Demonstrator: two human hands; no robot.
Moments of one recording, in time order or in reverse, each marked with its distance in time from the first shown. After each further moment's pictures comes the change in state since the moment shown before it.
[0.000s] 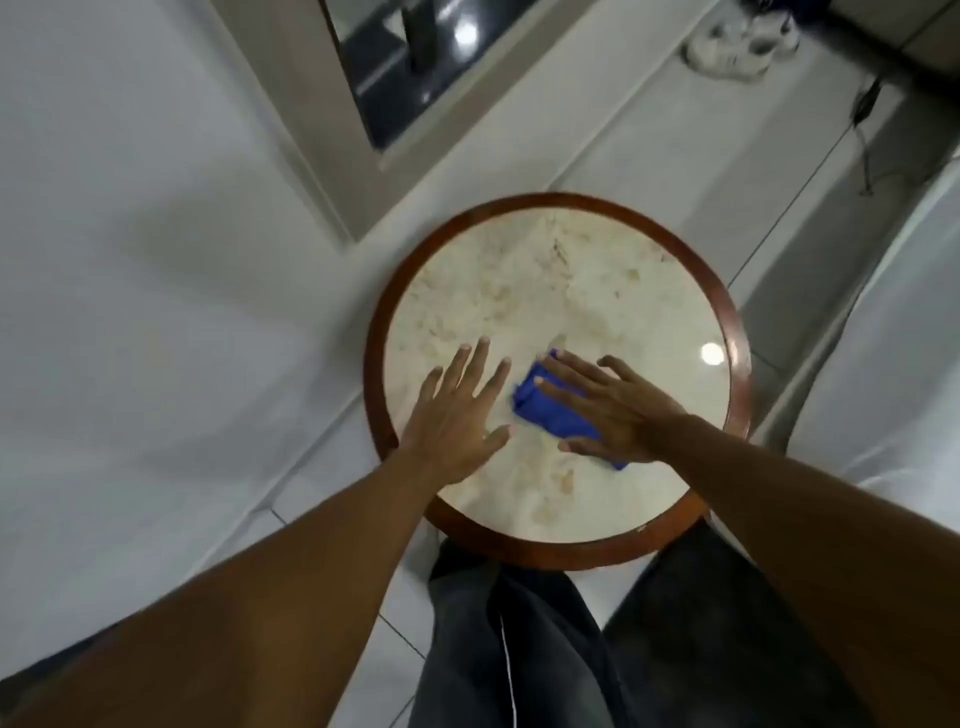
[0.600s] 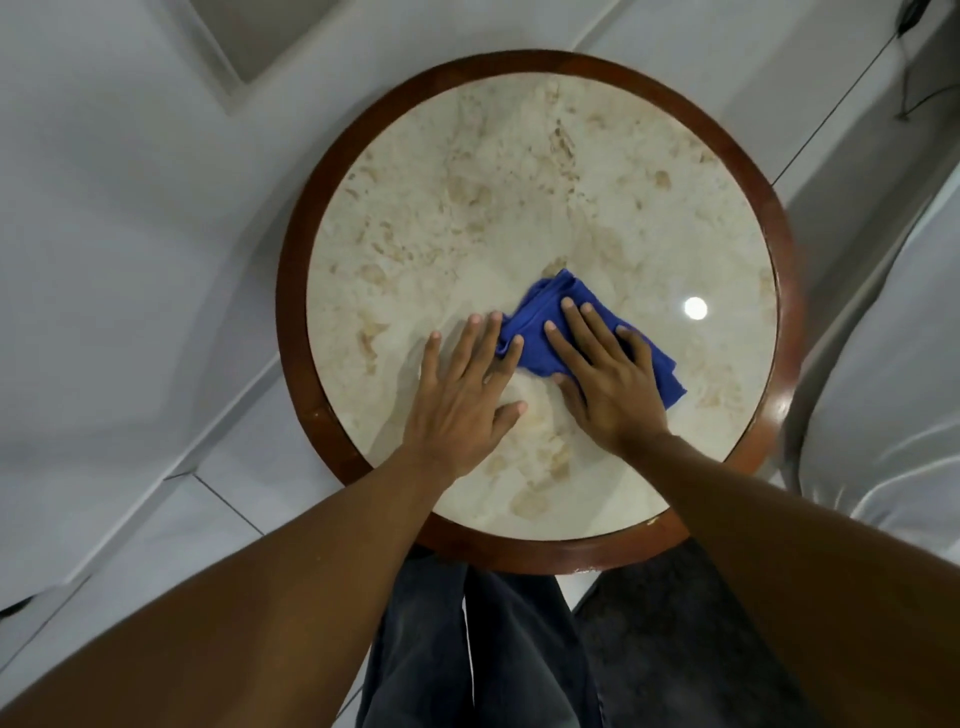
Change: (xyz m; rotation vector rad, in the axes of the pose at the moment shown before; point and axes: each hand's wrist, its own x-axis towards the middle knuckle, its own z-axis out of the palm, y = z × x) left_hand 0.053 0.006 0.143 0.157 0.180 0.029; right_hand 0.030 -0.001 0.139 0.097 0.402 0.332
